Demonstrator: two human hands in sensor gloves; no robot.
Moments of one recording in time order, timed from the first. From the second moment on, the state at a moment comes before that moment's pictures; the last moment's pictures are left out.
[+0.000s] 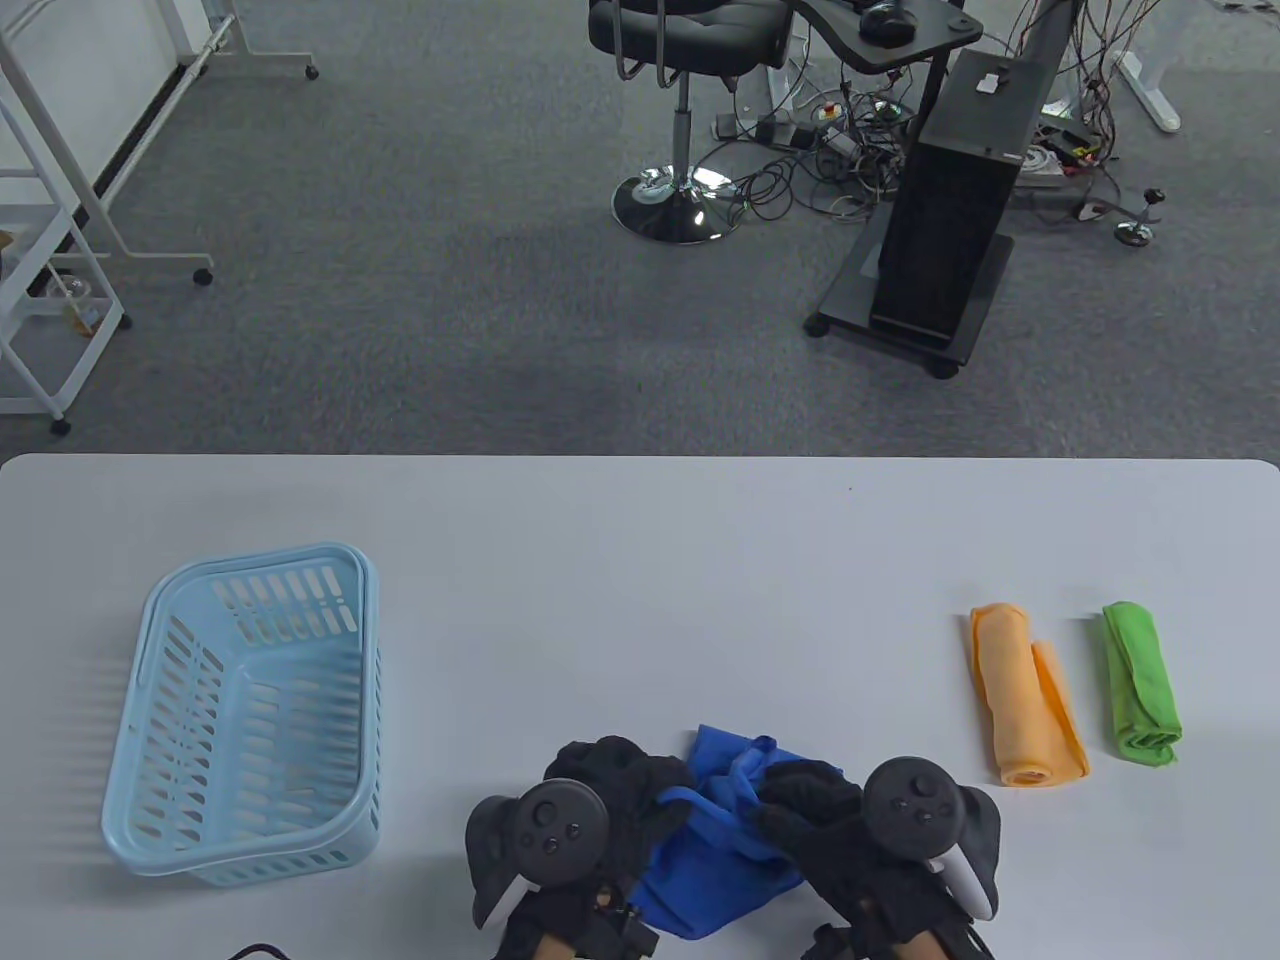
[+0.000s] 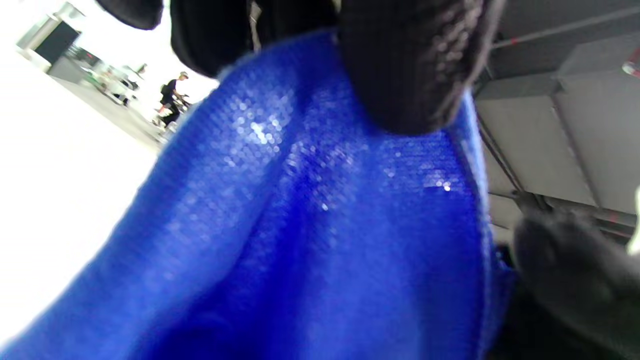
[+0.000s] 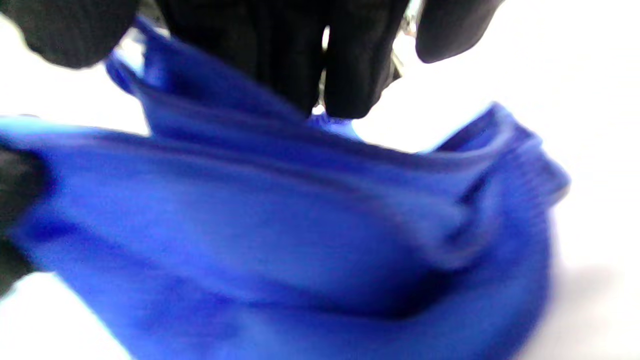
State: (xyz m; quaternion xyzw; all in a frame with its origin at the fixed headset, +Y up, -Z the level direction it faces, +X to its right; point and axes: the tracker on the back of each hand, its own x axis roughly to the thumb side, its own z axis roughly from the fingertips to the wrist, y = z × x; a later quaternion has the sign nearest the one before) left_hand -0.096 -0.708 -0.232 0.07 -0.13 0.36 0.92; right_hand 0.180 -0.724 -0.242 0.07 0.04 0.94 0.34
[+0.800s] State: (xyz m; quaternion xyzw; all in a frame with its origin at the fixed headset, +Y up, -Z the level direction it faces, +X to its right) left_hand -0.170 -0.604 -0.237 0.16 0.08 0.26 0.95; right_hand 0.290 -0.711 -0.254 -0.18 -0.07 0.94 0.28
